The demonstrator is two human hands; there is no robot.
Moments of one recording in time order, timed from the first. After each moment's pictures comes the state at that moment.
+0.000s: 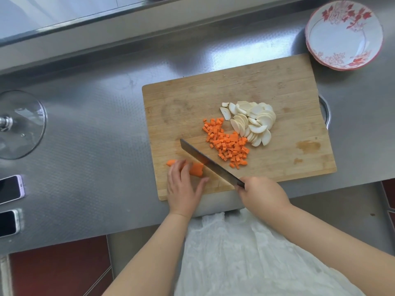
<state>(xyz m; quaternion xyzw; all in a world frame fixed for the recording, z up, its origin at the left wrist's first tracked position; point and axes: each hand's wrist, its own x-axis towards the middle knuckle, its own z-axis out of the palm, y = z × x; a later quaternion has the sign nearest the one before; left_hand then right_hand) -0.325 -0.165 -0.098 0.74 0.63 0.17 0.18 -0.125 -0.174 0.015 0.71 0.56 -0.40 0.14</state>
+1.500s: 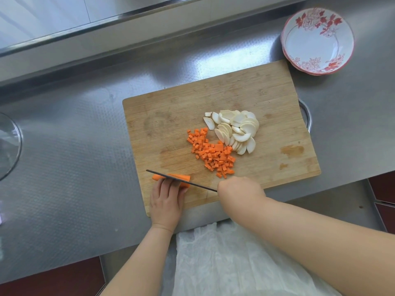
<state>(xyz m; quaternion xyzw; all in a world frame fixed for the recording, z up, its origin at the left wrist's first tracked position) -0.338 -0.155 -0.113 0.81 0.55 0.21 0.07 -0.139 -0.132 0.046 0.63 0.61 -0.38 0.28</state>
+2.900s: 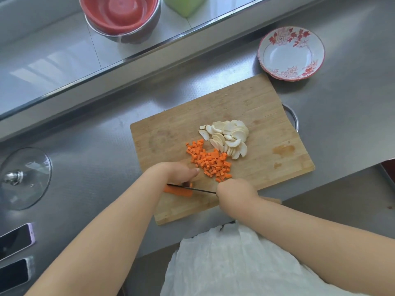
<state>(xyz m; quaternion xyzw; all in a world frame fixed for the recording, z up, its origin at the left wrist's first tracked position) -0.254 -0.025 0.008 0.70 0.39 -0.49 0.34 -0.133 -0.153 0.039 0.65 0.63 -0.36 0.21</state>
